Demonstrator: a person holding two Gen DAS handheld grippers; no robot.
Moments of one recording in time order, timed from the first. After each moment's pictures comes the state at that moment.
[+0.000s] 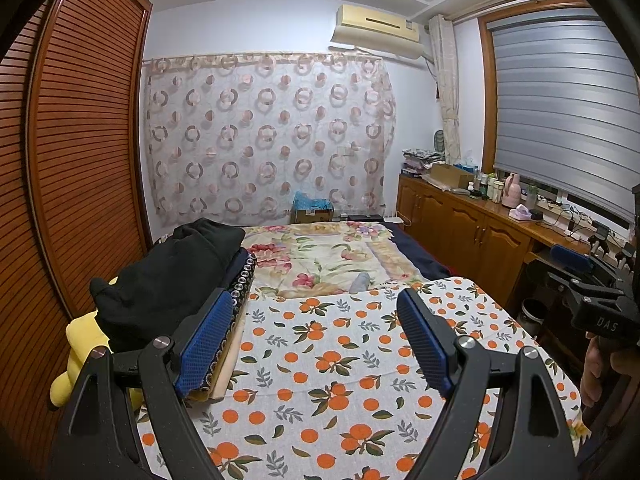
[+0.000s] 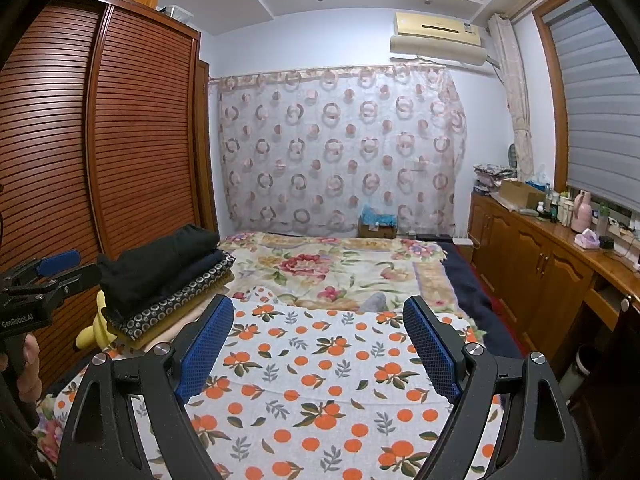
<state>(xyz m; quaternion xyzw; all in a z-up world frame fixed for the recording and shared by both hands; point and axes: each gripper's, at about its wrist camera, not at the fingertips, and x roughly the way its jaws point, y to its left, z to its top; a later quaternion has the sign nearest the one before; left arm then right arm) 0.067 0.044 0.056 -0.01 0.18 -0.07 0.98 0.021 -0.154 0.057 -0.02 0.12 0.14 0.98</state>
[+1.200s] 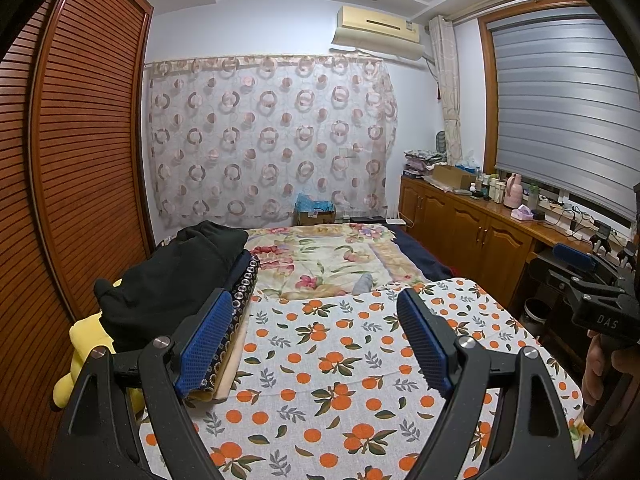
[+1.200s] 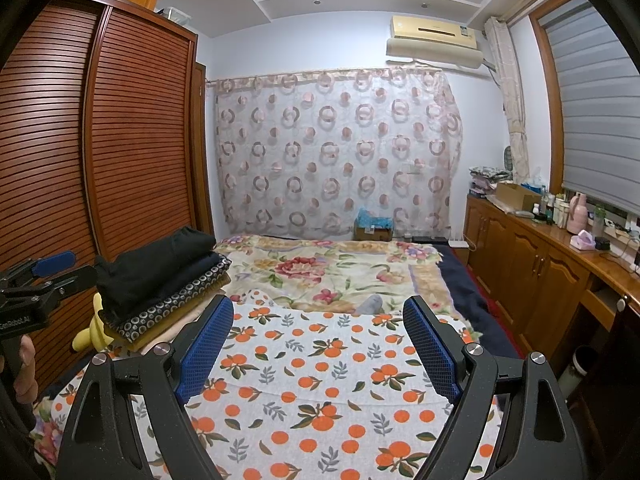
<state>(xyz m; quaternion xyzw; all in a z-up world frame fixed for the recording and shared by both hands) 0.069 0.044 0.055 -0.01 0.18 -0.07 0.98 0.025 -0.176 0.055 -0.02 0.11 0.14 0.98</state>
